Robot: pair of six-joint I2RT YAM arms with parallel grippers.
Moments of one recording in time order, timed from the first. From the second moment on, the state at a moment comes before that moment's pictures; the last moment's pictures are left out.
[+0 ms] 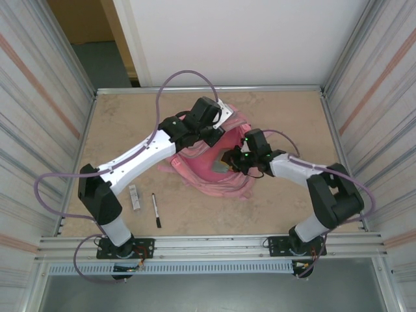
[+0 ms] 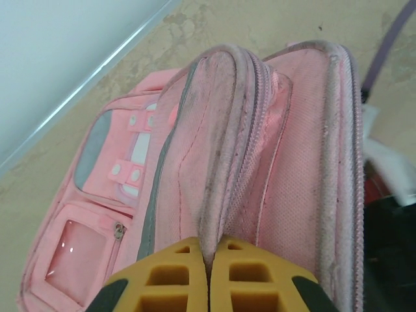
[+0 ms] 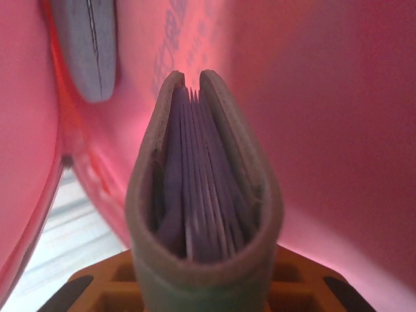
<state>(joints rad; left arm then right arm) -0.81 1.69 1.64 -0.68 -0.20 0.14 0.51 1.58 0.82 -0.02 -0.46 1.15</state>
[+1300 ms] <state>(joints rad) -0.66 1.57 1.48 -0.56 0.03 -0.12 0.49 1.80 1.07 -0.03 -0.49 1.13</state>
